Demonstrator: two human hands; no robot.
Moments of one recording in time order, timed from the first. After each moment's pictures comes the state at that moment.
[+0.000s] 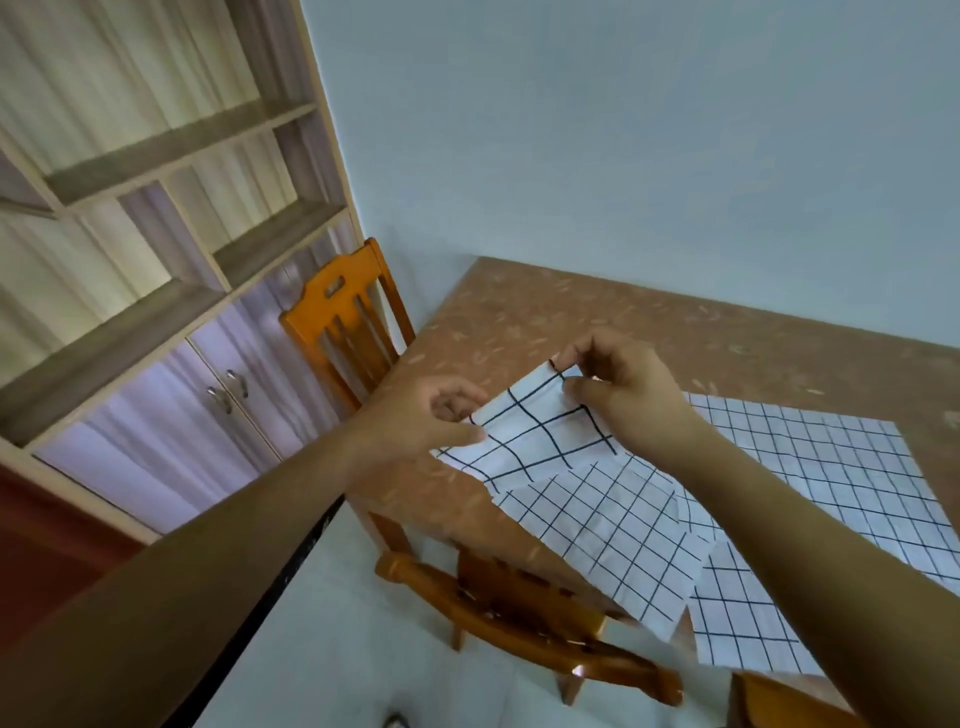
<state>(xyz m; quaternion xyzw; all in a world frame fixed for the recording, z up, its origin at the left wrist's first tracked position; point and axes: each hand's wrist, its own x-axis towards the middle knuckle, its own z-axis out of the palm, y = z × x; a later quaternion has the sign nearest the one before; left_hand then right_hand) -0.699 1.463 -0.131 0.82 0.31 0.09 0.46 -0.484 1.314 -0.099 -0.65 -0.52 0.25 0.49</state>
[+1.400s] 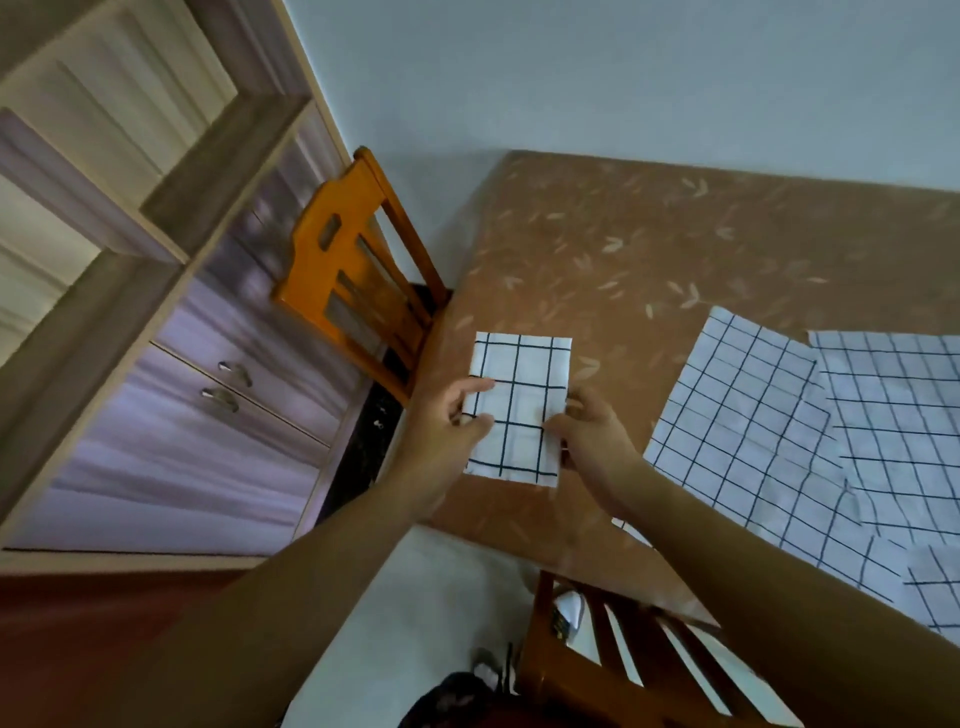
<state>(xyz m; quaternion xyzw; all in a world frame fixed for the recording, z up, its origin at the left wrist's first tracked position) -0.713 1.682 -0.295 0.65 0.45 0.14 0.59 -0.562 1.570 -0.297 -0.68 -0.13 0.49 0.53</state>
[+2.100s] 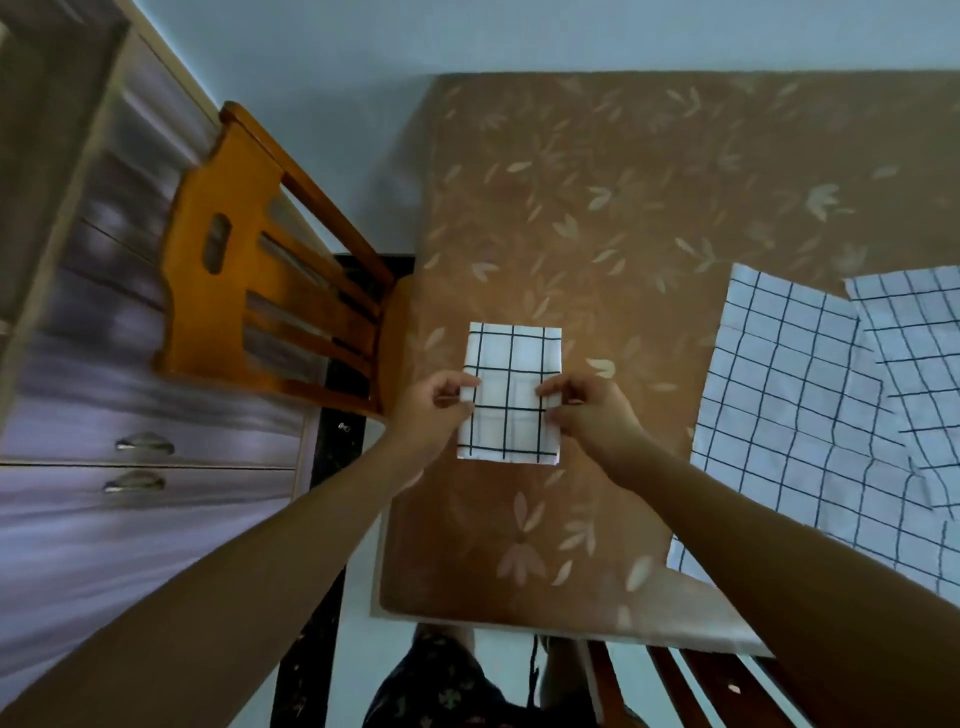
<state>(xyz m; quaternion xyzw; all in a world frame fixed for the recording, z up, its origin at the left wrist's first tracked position) -0.641 1.845 -0.393 0.66 0.45 0.00 0.60 -0.496 1.689 -0.392 -0.78 -0.08 0.44 0.44</state>
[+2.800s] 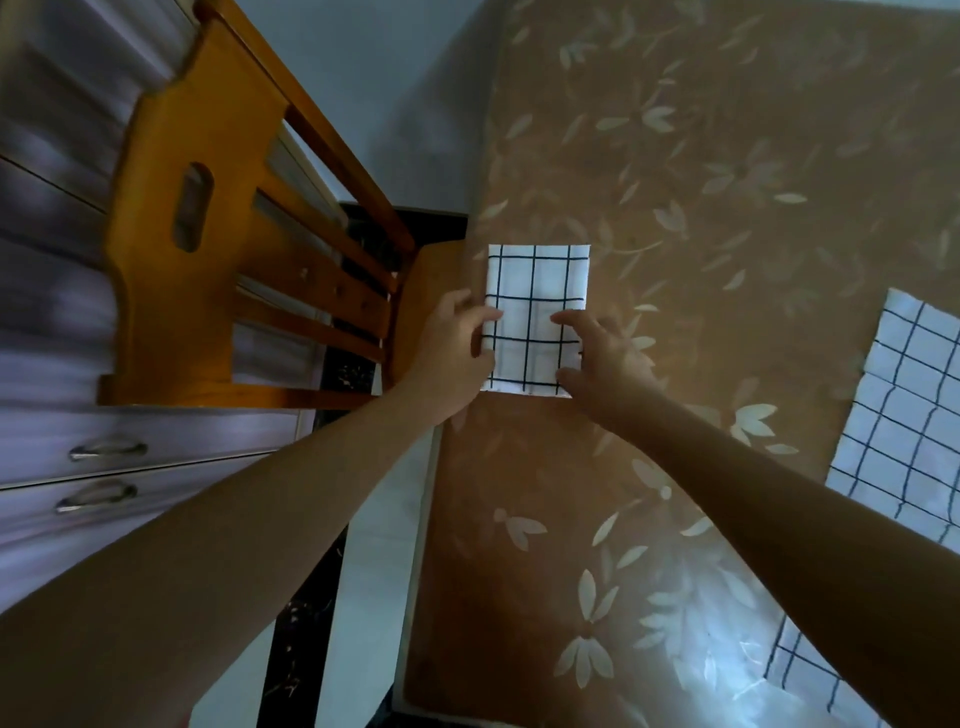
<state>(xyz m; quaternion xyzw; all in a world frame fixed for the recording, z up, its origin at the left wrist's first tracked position) -0.585 1.975 -0.468 0.84 0.35 -0.03 0.41 -0.453 1.831 -0.461 -0.86 -0.32 0.34 0.17</state>
